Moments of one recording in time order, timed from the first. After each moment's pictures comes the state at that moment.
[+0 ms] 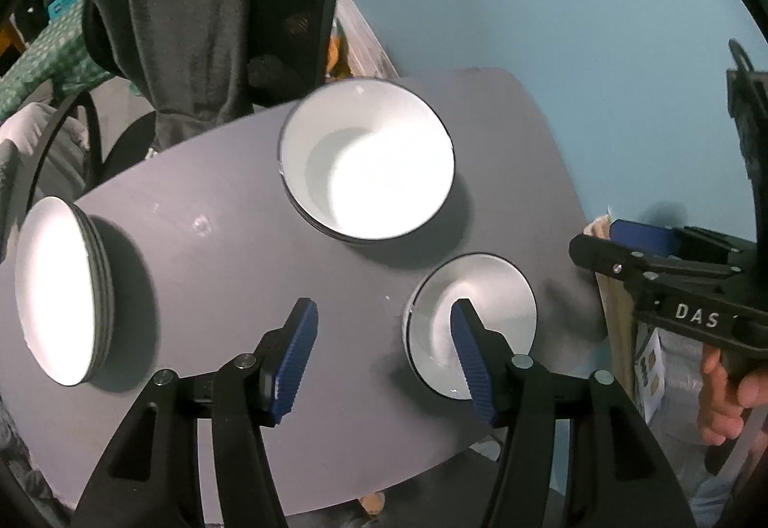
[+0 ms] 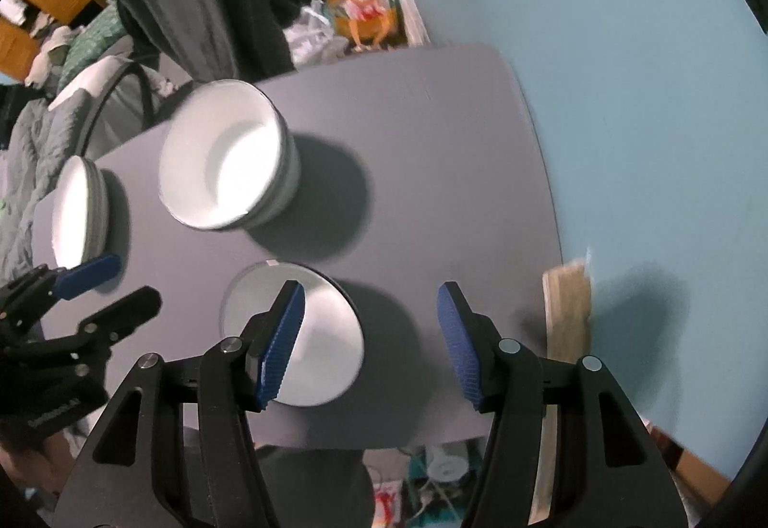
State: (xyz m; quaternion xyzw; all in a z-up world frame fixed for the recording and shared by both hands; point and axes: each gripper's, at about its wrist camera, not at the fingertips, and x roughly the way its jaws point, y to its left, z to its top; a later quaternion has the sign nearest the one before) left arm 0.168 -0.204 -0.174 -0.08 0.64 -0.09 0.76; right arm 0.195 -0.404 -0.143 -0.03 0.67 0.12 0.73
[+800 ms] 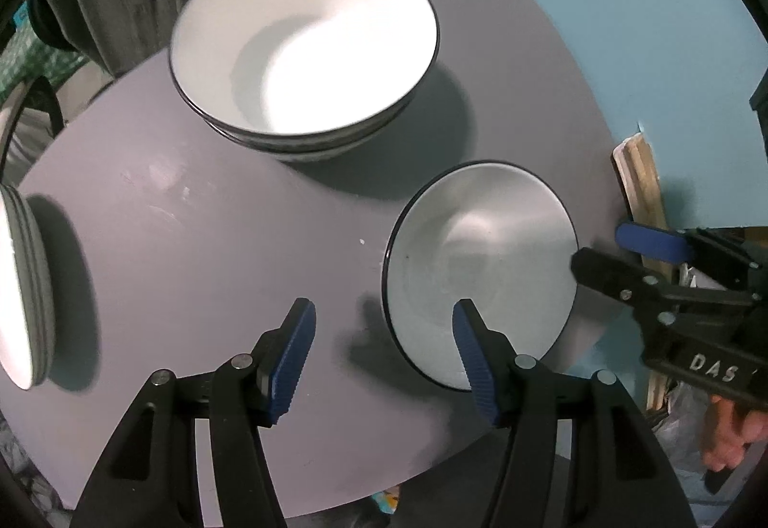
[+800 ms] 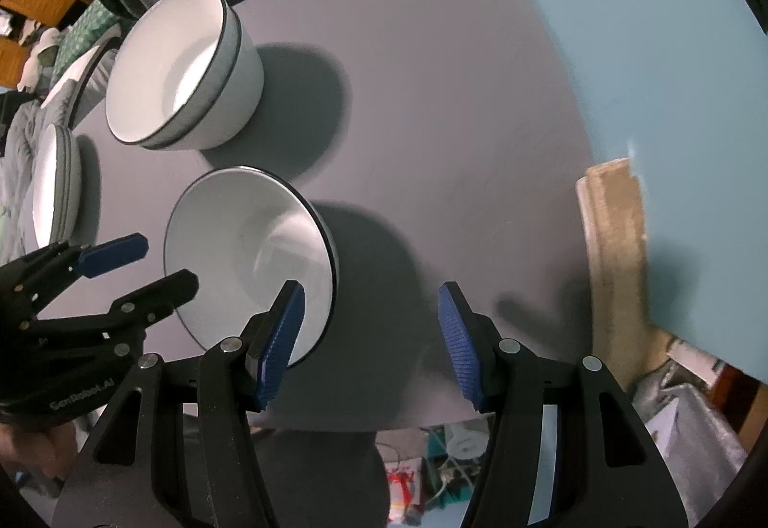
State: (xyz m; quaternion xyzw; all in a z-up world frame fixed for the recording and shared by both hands) left arm 0.157 -0.240 -0.241 -0.04 0.70 -0.11 0.71; right arm 0.158 -0.422 -0.194 -0.01 0.70 0.12 0.71
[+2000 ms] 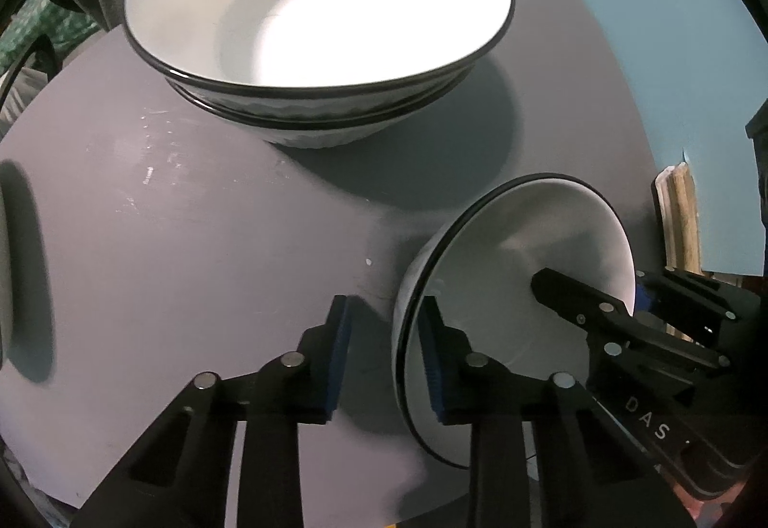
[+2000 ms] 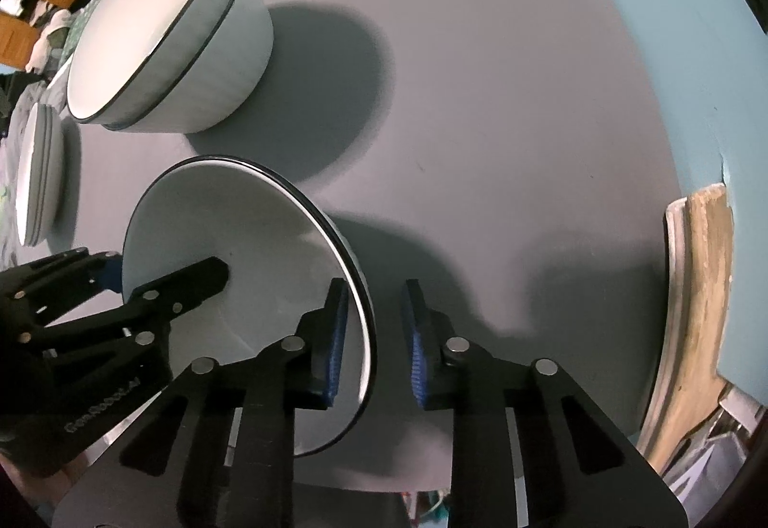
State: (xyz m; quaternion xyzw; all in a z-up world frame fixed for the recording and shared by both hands) left arm 0.164 -0.249 -0.287 -0.08 0.70 -0.08 0.71; right arm 0.161 -0.421 -0.234 -0.02 0.70 0.15 0.70
